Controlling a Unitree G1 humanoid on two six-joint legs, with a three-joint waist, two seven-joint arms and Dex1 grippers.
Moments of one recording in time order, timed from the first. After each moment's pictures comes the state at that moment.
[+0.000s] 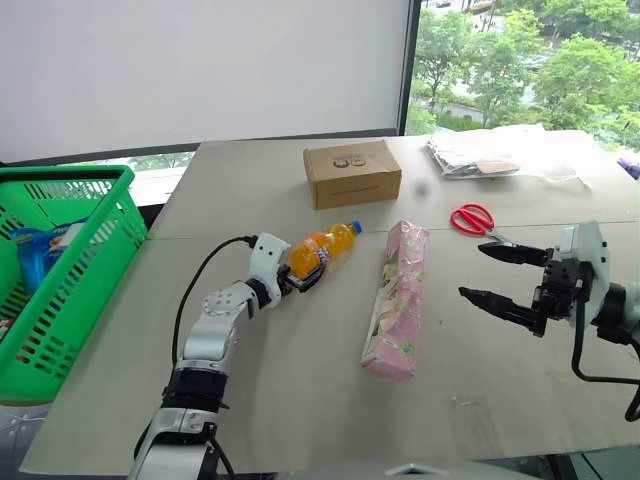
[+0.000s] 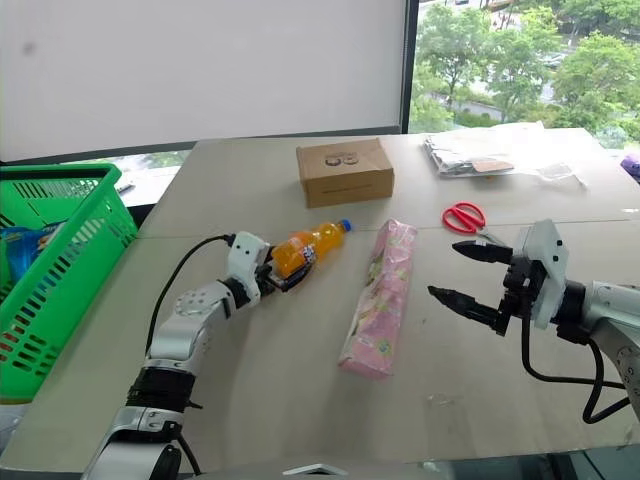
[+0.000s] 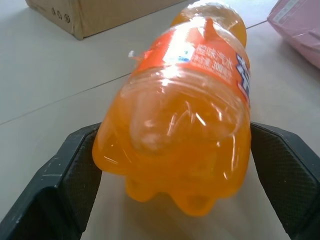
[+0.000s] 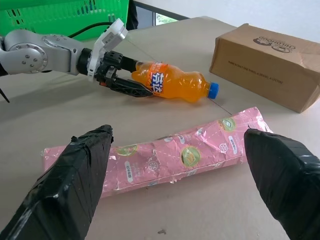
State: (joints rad) left arm -0.27 0.36 -0.01 0.21 -0.20 0.28 -0.59; right arm 0.05 -0.84 -0.29 -0.51 0.74 0.56 0.93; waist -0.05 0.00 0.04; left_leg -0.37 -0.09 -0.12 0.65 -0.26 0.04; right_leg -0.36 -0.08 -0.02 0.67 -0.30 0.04
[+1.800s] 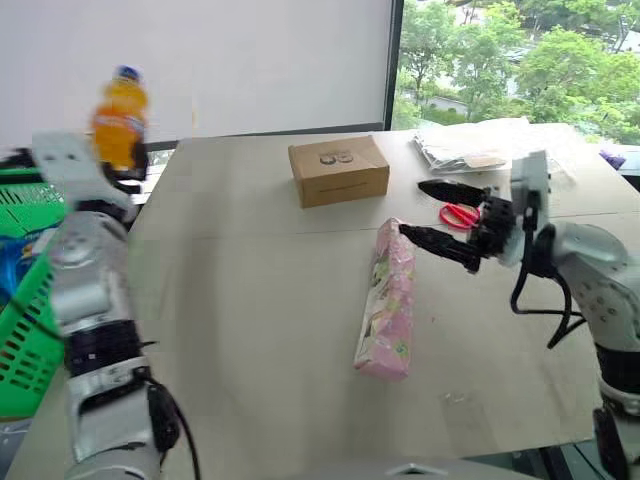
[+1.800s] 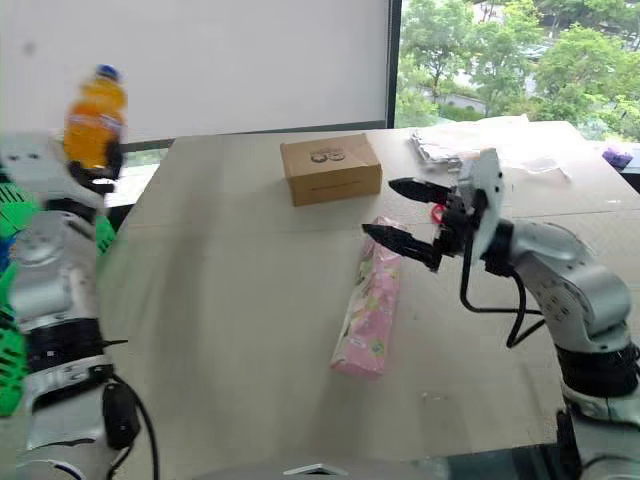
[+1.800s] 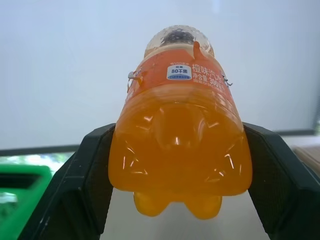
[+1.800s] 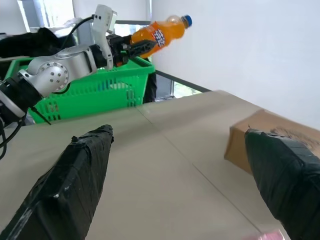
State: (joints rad) left arm -0.50 0.66 0.54 0.18 -0.26 0.21 -0.18; right arm -0.46 -0.59 -0.05 -0.38 0.77 0.63 0.84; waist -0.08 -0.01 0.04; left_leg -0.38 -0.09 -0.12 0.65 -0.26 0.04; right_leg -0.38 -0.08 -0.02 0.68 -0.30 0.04
